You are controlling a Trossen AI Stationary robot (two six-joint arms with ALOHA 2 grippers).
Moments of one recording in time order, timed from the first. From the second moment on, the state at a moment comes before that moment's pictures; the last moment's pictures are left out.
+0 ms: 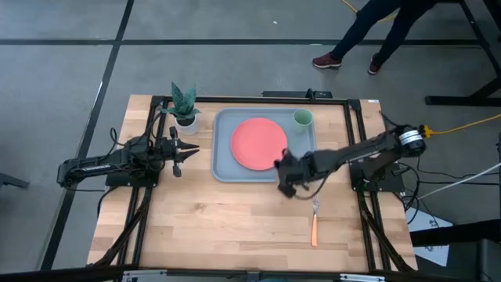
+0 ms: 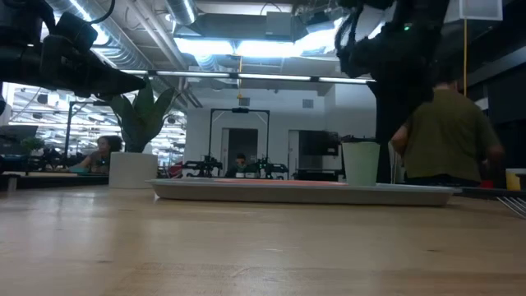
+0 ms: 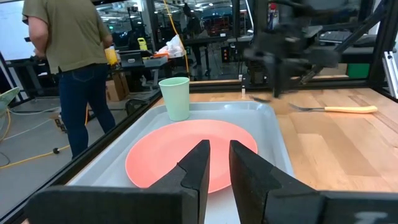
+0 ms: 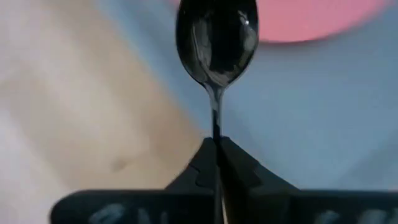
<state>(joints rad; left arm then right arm) 0.21 0.01 0.01 0.01 -0.01 0.09 0.21 1.60 1.10 -0.85 0.23 0.87</state>
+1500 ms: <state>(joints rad) 0.21 0.01 0.01 0.01 -0.01 0.09 -0.13 1.54 0.75 -0.64 0.32 1.35</state>
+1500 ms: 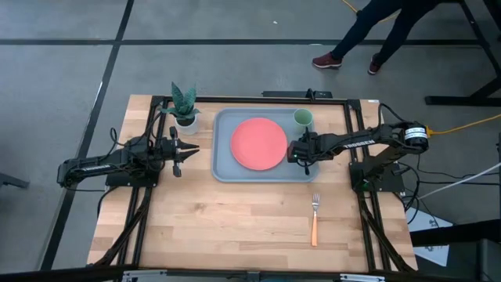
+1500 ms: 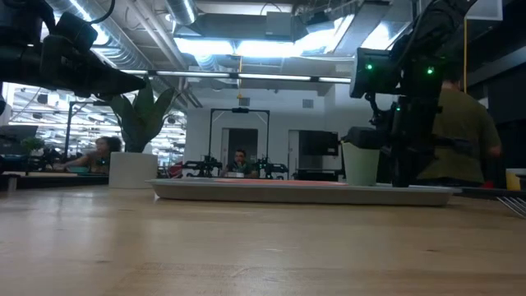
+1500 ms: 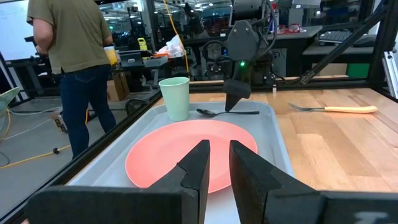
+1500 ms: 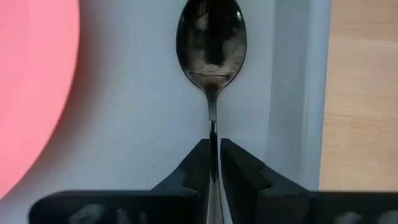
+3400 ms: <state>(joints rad) 0.21 0.01 0.01 0.01 -0.01 0.09 0.78 1.74 1.14 -0.88 0.22 2.38</state>
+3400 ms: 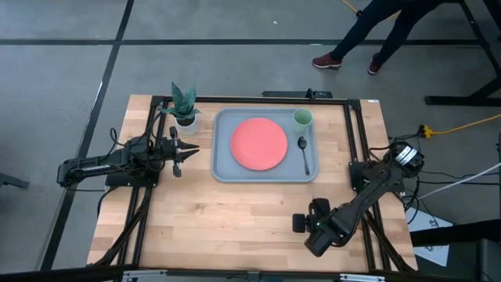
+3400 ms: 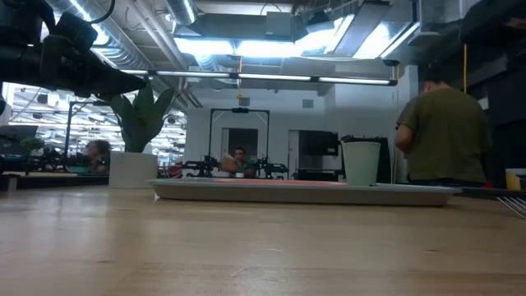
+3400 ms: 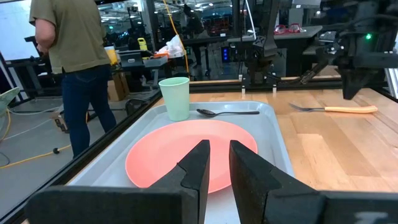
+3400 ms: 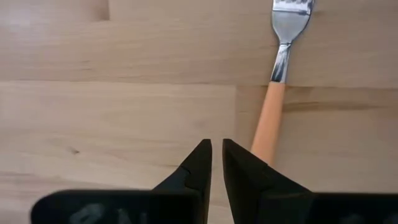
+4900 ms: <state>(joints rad) 0.21 0.01 0.01 0.01 -0.01 0.09 0.73 1.85 1.14 -0.96 0.14 2.40</state>
